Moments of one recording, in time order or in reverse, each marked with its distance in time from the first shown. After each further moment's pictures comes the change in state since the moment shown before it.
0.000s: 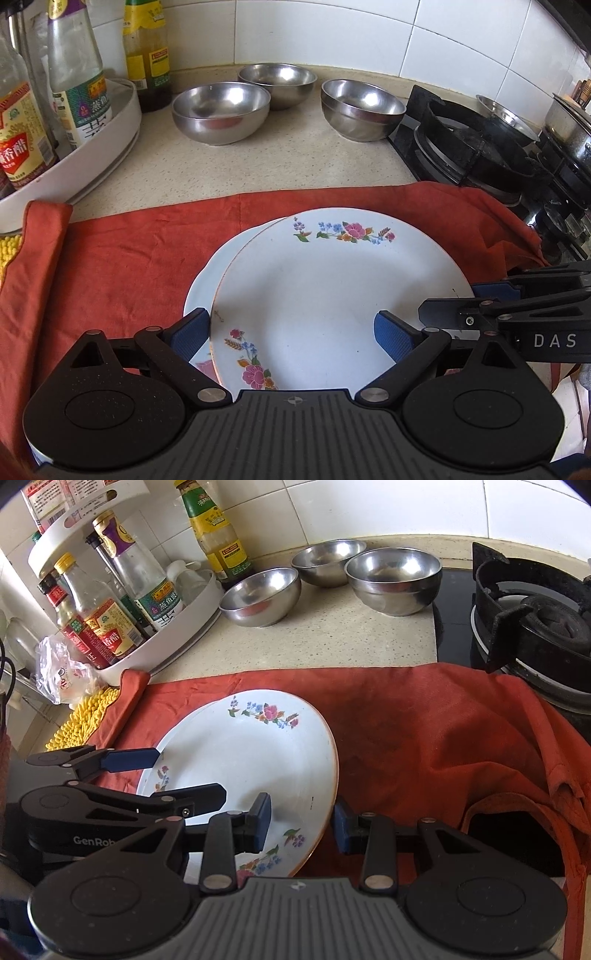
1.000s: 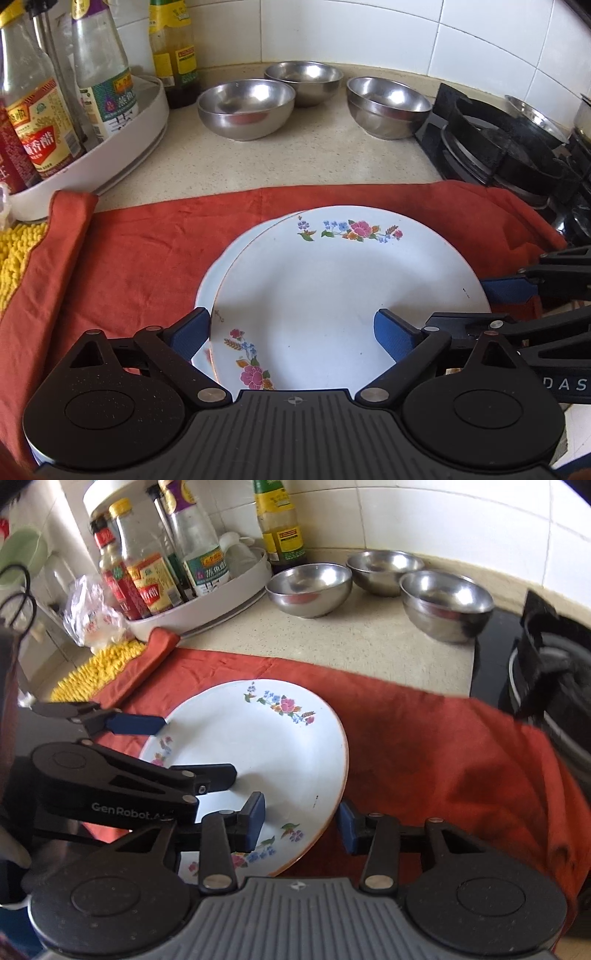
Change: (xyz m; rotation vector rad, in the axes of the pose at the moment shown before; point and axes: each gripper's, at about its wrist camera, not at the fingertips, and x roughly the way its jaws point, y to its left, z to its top) left arm 0.003 -0.007 -0.002 -0.024 0.002 0.117; right arm 0.005 0.017 0.003 -0.260 0.022 0.008
